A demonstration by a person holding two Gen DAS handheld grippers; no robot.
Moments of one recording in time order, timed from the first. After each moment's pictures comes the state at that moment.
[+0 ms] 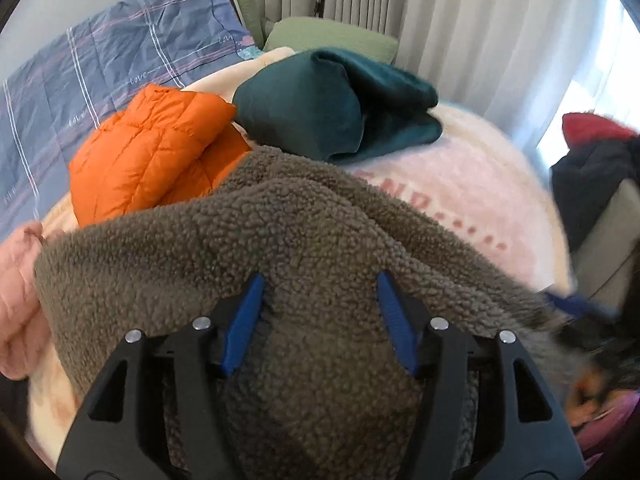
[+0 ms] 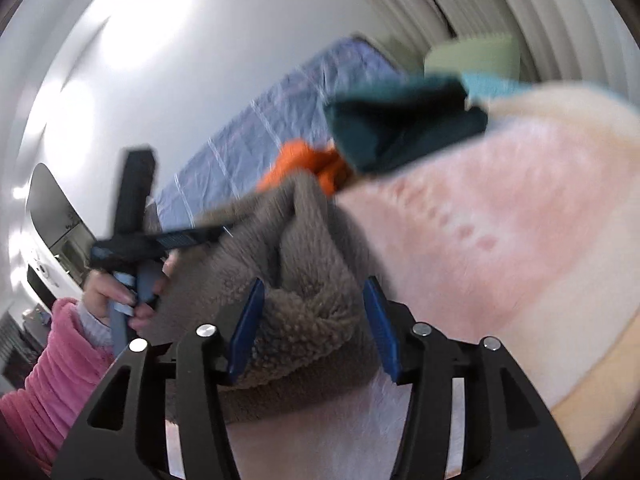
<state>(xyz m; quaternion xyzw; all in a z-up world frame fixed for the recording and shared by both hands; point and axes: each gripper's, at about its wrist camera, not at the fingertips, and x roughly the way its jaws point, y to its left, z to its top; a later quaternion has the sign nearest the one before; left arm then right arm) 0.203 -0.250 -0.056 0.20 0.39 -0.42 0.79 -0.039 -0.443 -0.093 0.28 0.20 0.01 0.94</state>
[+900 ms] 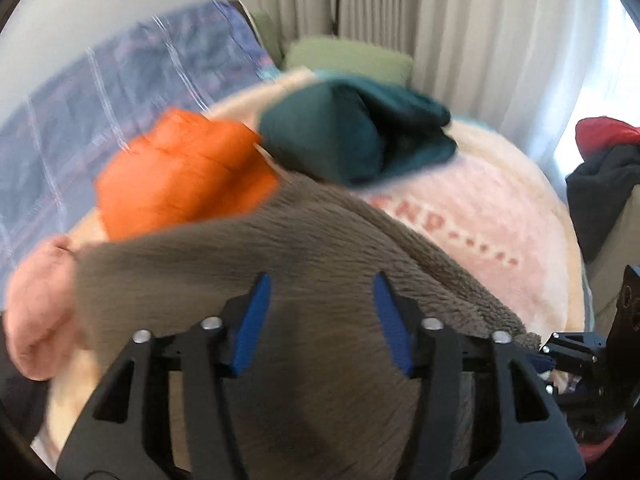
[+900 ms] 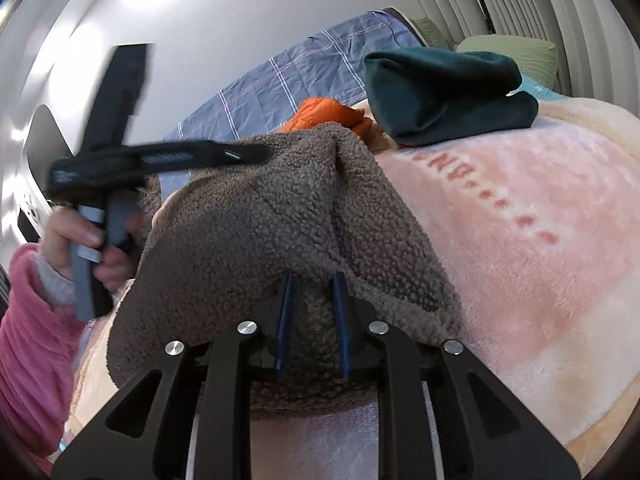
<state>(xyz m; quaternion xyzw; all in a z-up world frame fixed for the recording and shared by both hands) 0.199 -0.225 -0.025 0.19 0.34 -0.39 0.84 0.005 -0.403 -0.116 0.22 0.28 0.04 0.93</state>
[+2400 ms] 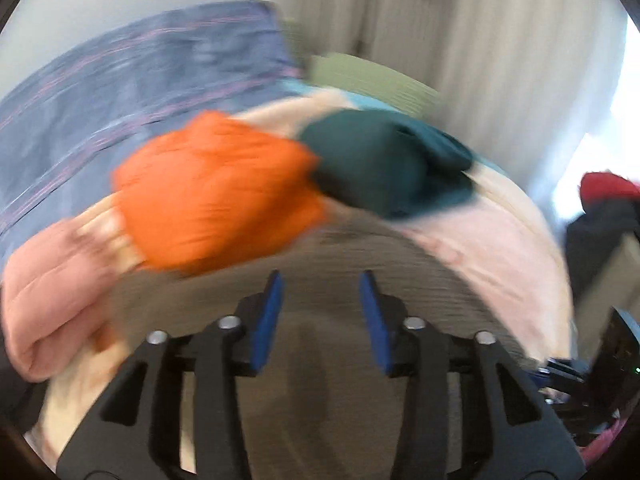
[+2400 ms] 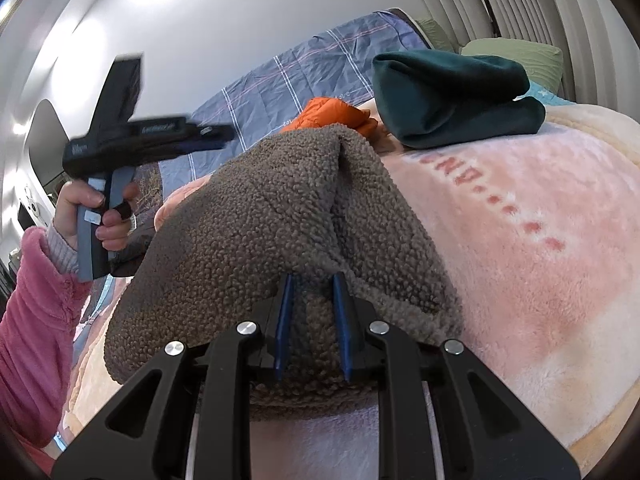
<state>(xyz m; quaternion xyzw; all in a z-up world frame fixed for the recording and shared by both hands) 0.234 -0.215 -0.015 0.14 0.36 -0.42 0.82 0.005 -0.400 -0.112 0.22 0.27 0.05 0.94</state>
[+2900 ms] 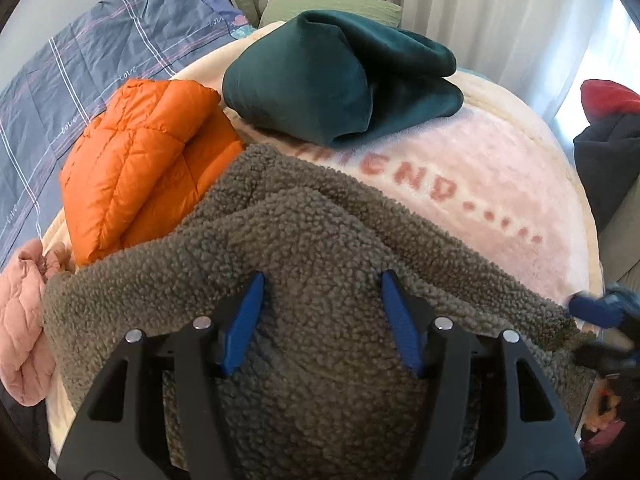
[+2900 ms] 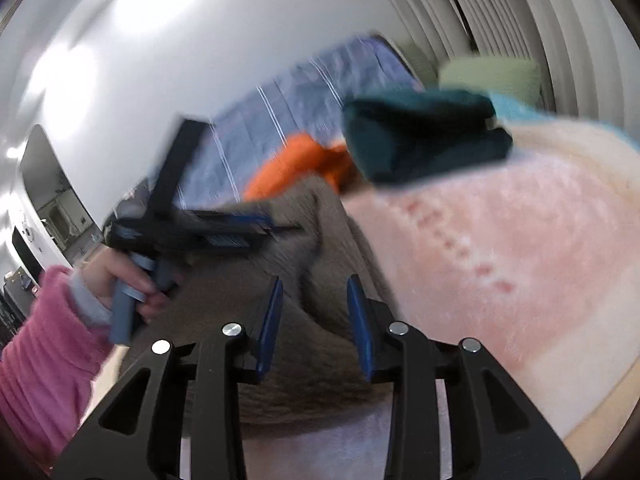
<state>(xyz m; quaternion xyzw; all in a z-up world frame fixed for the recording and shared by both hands) 0.221 -0.285 -0.079 0.24 0.41 -0.40 0.78 0.012 -0.433 -0.116 0.25 0.29 0.02 0.92</state>
